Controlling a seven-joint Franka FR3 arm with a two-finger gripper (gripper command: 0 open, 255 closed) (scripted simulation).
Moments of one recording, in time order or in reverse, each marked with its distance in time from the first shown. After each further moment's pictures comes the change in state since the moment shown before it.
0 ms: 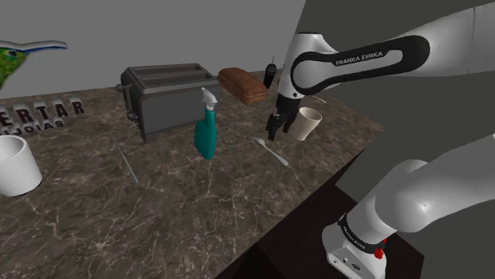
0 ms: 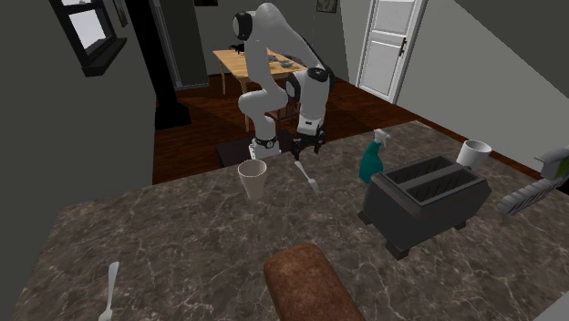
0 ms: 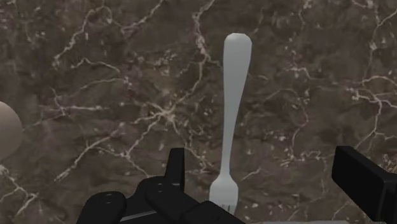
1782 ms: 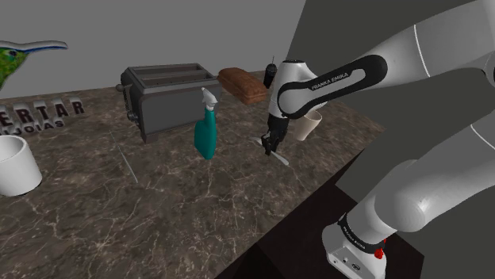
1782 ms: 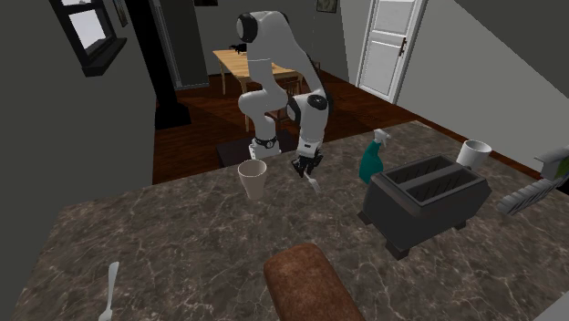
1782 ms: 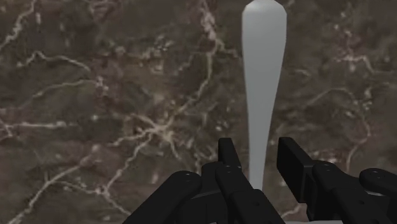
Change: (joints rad) arm -0.010 0.177 0.008 -0.059 -0.014 0.210 0.032
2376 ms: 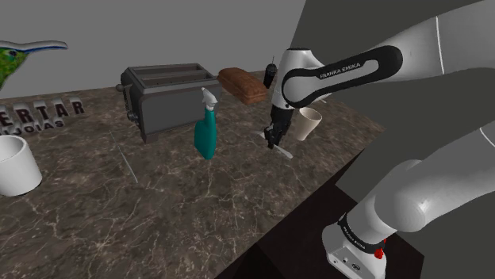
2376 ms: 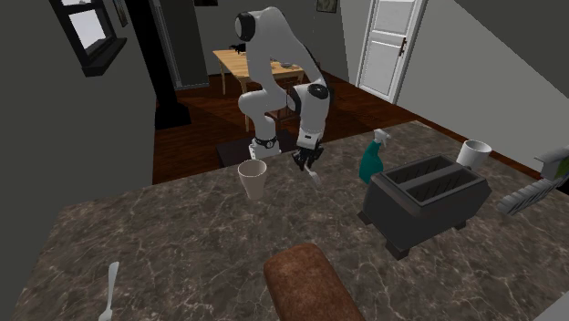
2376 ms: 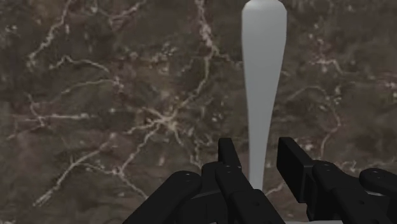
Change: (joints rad) arm 0.000 -0.070 -0.003 0.036 0.003 -0.106 -0.002
